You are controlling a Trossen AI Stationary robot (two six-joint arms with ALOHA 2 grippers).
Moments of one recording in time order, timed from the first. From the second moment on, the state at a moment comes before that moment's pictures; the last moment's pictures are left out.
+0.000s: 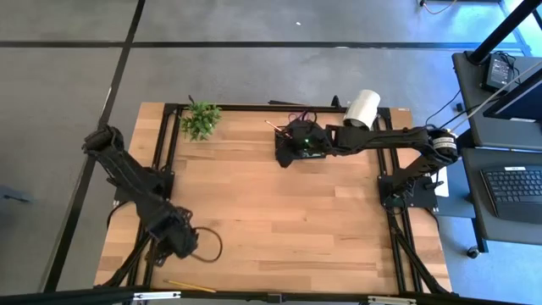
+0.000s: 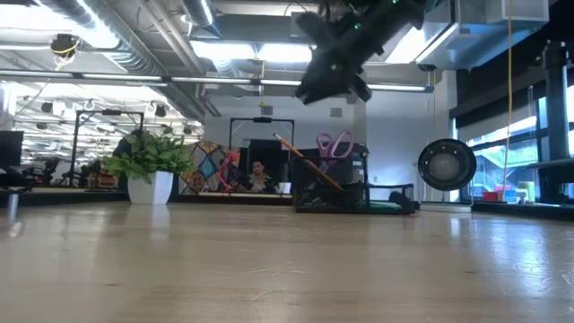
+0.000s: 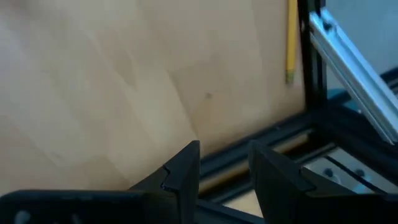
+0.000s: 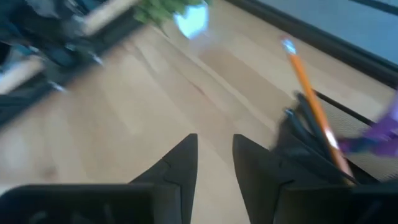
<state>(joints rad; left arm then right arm) -0.81 1.40 1.04 -1.12 0.28 -0.50 -0.15 1.59 1.19 -0.27 0.21 0.52</state>
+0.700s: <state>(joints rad) -0.91 1.74 1.14 -0.69 0.26 -0.88 -0.05 1.58 1.19 -0.35 0.21 0.41</state>
